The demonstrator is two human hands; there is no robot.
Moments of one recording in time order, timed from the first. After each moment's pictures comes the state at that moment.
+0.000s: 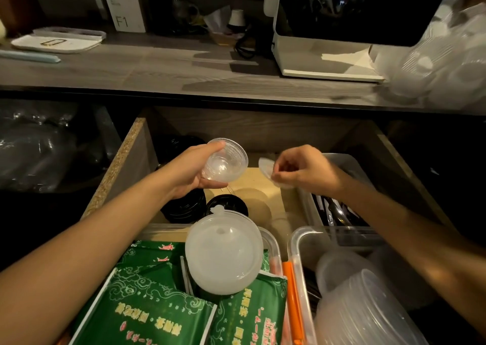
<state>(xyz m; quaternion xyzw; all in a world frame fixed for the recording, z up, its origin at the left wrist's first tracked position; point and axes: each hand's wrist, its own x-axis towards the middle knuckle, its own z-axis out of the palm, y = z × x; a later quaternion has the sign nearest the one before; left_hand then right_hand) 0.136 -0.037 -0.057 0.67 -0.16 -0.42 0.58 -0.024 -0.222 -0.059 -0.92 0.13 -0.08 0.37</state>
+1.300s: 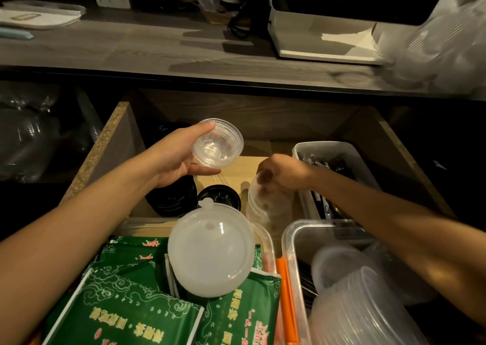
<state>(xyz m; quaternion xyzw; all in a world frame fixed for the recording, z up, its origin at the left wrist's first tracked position) 0.143 -0.042 -0.058 0.65 -0.17 -0.43 0.60 0.009 -0.234 -0.104 -0.94 0.15 0.13 0.27</state>
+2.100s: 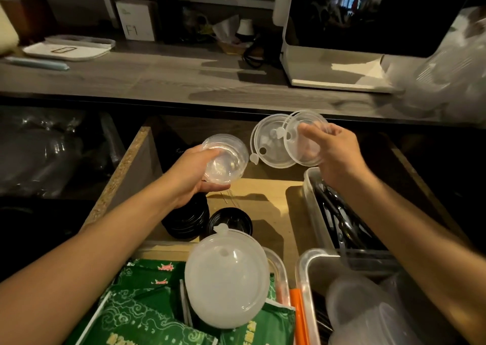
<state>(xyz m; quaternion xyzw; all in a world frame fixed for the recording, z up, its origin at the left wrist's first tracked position) 0.152 -0.047 -0.065 0.65 -0.14 -0.36 0.65 0.008 -0.246 -0.040 -0.60 0.30 -0.33 0.66</state>
